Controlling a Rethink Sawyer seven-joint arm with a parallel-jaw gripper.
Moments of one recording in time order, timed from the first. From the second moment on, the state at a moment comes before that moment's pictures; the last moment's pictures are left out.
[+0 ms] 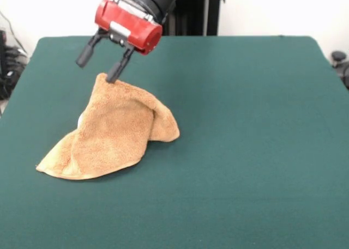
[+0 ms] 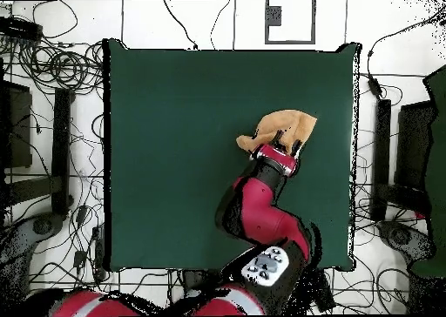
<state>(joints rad) 0.10 -0.32 -0.57 1.76 0.11 -0.66 2.09</state>
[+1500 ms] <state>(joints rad) -0.73 -0.45 0.38 1.81 -0.45 -0.36 2.31</state>
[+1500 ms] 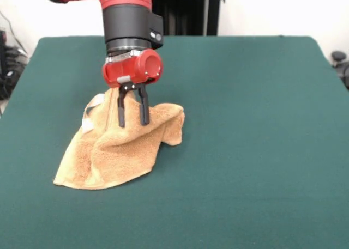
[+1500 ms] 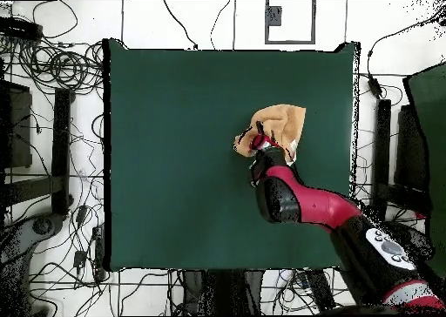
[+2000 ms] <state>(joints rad) -0.84 -0.39 0.53 1.84 -0.45 -0.33 2.31</state>
